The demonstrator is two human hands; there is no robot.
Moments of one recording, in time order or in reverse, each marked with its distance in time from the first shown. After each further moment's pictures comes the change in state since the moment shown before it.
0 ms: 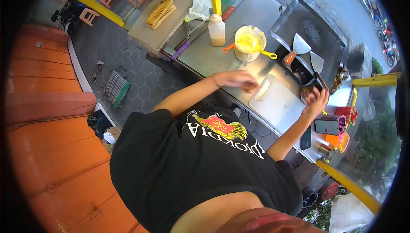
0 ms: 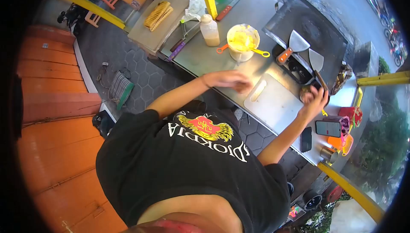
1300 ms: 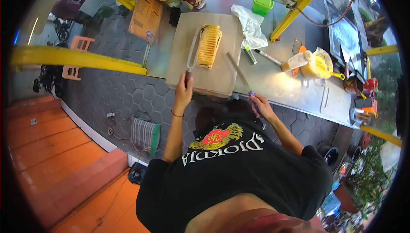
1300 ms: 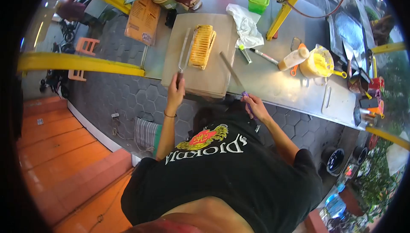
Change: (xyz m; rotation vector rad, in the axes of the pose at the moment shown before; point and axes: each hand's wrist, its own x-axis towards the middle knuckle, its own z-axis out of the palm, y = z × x) left_hand -0.505 0.110 -0.275 0.891 1.169 0.283; right_hand -0.355 0.253 0.379 -0.398 -0.758 0.649
